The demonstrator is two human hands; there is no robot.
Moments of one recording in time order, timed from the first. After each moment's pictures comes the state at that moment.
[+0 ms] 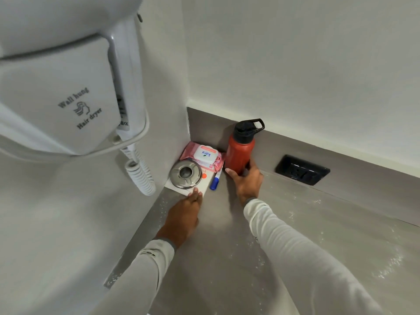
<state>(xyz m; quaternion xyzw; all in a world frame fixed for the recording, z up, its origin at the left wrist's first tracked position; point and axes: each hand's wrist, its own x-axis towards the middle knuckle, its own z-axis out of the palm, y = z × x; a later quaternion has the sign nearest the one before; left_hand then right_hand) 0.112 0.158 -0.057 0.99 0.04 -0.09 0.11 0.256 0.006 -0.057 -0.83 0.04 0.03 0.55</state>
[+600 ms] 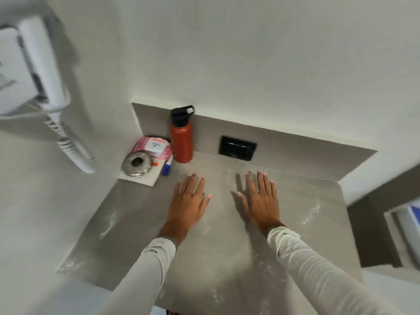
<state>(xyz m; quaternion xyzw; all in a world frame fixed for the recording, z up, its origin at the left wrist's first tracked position) 0.099 -0.003 -0.032 0.99 -0.03 0.09 0.10 0.146 -0.227 -0.043 -0.99 -0.12 -0.03 0.09</state>
